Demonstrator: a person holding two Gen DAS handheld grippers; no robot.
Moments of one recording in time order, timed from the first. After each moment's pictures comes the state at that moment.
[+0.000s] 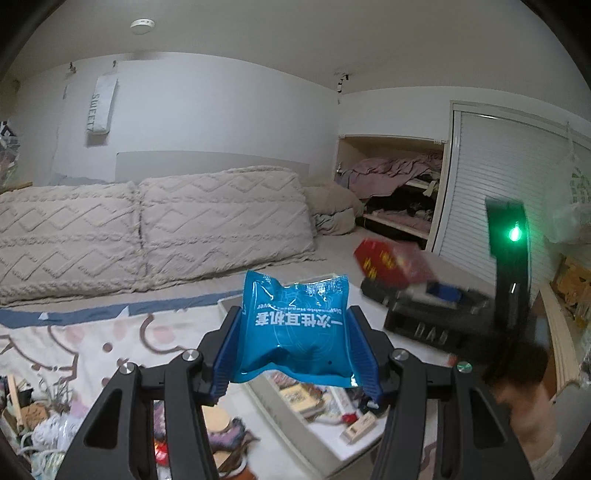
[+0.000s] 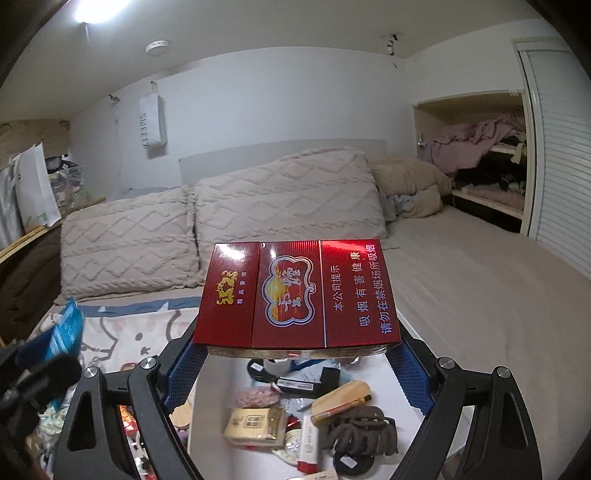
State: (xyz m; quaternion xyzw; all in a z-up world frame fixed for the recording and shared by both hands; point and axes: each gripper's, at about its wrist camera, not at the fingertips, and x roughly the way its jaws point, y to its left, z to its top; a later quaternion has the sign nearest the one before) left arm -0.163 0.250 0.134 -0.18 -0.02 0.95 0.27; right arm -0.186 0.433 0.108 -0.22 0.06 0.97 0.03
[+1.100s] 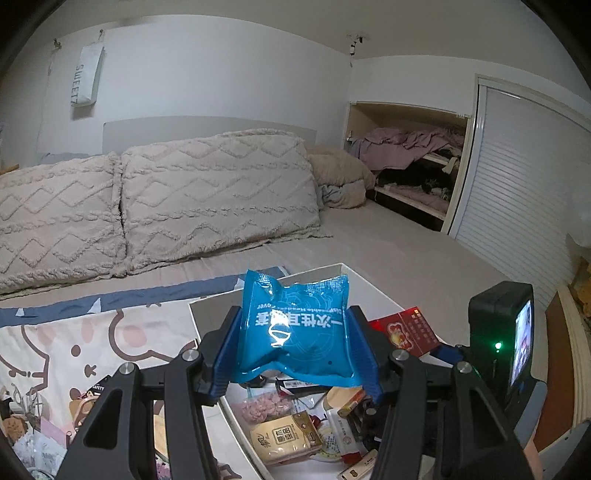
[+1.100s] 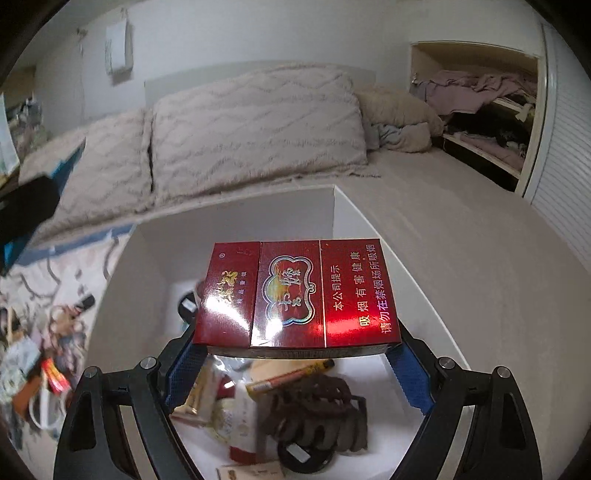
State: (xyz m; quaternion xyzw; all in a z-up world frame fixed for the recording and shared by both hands) left arm -0.244 0.317 0.112 -0.25 -0.01 0.93 0.25; right arm -0.240 0.464 0.043 -0.36 0.03 0.93 0.06
